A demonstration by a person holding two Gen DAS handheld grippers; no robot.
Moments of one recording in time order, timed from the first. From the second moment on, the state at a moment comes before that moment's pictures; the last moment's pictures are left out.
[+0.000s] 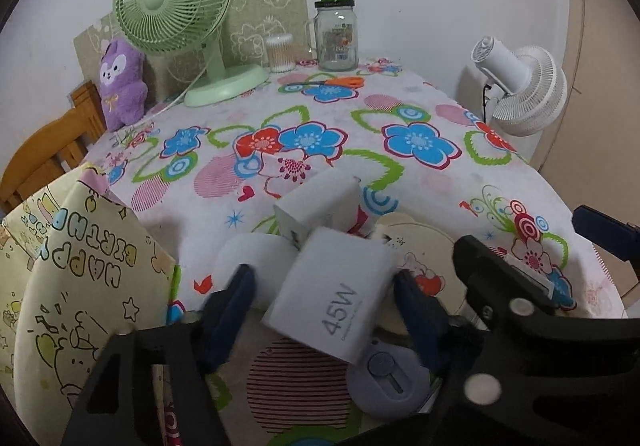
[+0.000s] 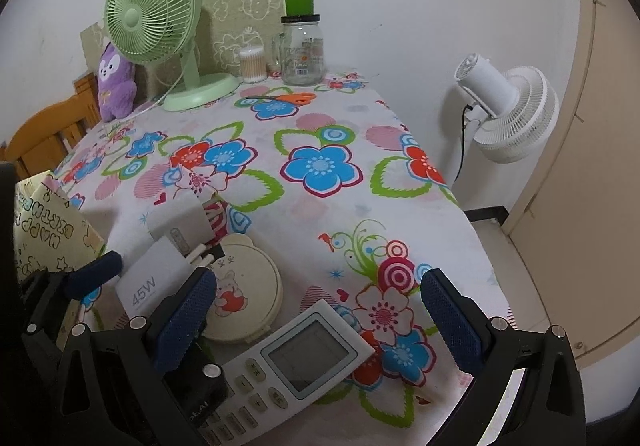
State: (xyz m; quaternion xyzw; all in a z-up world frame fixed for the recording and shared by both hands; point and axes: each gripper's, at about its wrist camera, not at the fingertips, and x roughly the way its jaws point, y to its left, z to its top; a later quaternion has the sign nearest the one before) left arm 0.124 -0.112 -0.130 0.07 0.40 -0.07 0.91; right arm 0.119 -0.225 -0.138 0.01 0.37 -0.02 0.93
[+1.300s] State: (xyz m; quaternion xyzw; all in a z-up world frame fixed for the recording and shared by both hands) left arm 0.106 -0.080 -0.137 0.05 0.40 -0.03 0.91; right arm 0.166 -0.178 -0.166 -0.04 0.47 0.05 0.88
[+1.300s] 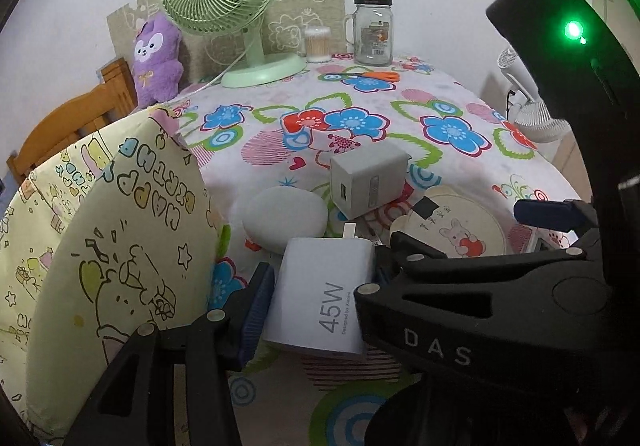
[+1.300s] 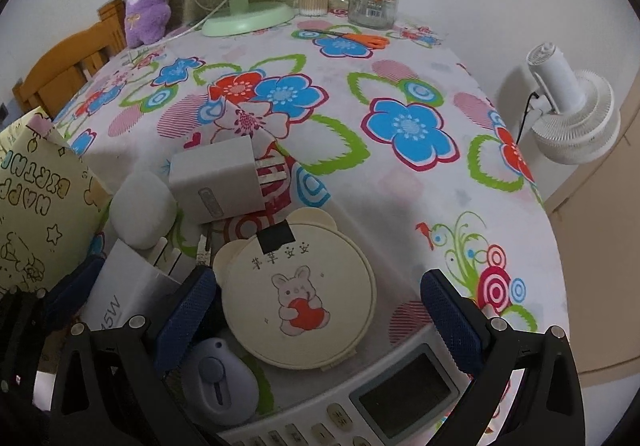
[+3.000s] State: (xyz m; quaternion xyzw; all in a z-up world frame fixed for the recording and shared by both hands) left arm 0.114 -0.084 -0.141 0.06 0.42 -0.03 0.90; right arm 0.169 -0.193 -0.165 -0.05 0.49 0.06 0.87
